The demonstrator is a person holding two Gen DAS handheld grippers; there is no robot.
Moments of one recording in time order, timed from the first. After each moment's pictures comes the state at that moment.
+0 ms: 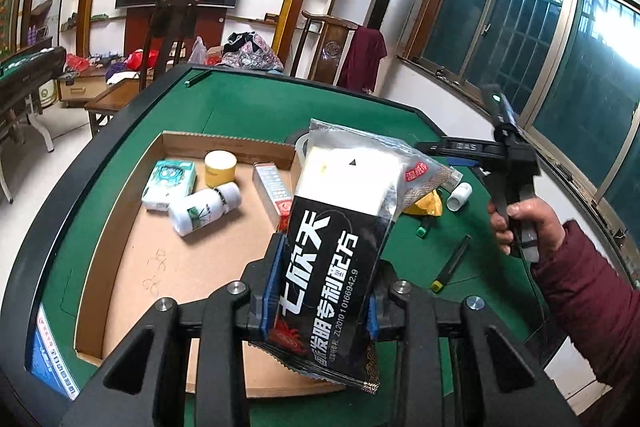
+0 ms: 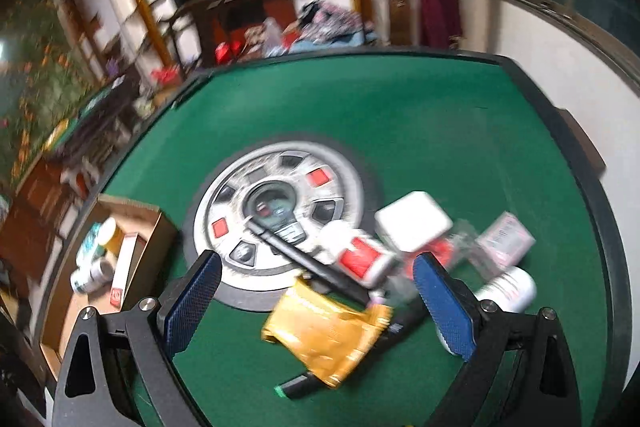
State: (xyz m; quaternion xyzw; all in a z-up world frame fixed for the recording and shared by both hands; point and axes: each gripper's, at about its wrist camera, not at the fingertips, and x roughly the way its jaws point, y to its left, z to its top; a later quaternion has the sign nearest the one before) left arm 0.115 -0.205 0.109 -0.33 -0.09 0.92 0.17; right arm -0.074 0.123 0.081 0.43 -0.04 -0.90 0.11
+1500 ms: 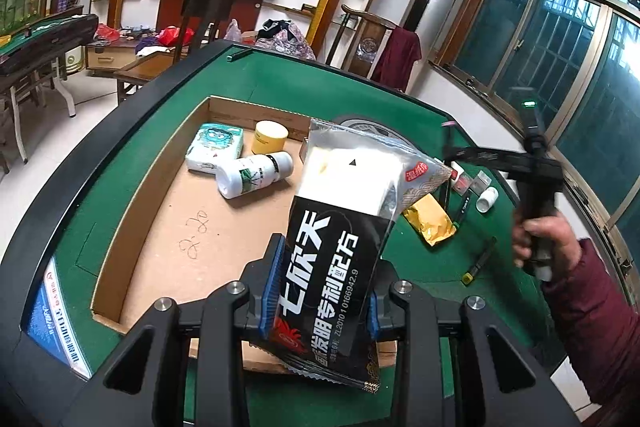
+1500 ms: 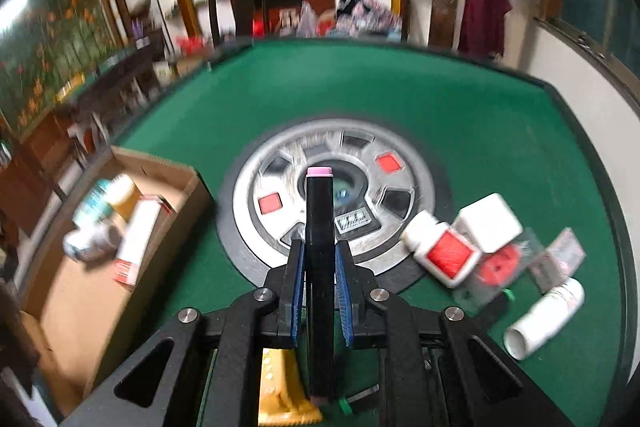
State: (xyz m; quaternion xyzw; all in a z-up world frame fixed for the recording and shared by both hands) left arm 0.125 -0.238 0.087 -0.35 -0.13 0.92 0.12; right arm -0.038 0.089 0.075 0.40 0.00 -0.91 0.14
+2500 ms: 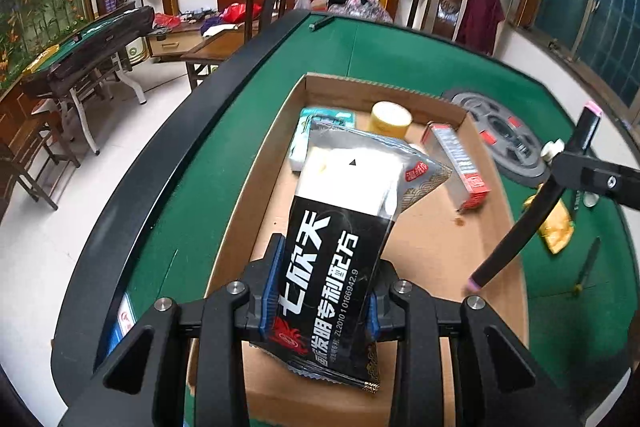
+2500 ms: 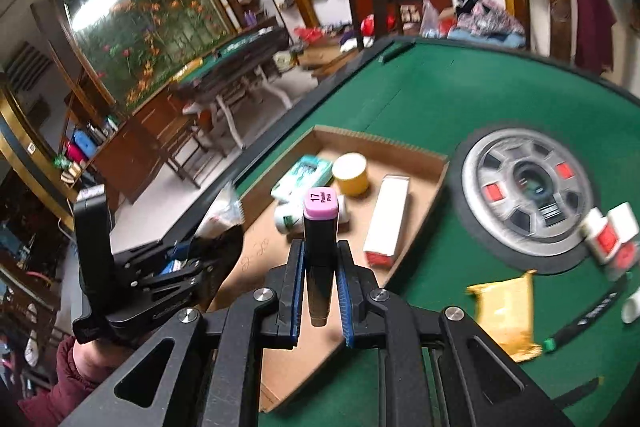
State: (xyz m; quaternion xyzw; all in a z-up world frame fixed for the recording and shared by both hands) left arm 0.061 -0.273 0.060 -0.44 -0.05 0.90 -0.03; right arm 0.007 -0.073 0.090 0.44 -0.02 -0.83 0.35
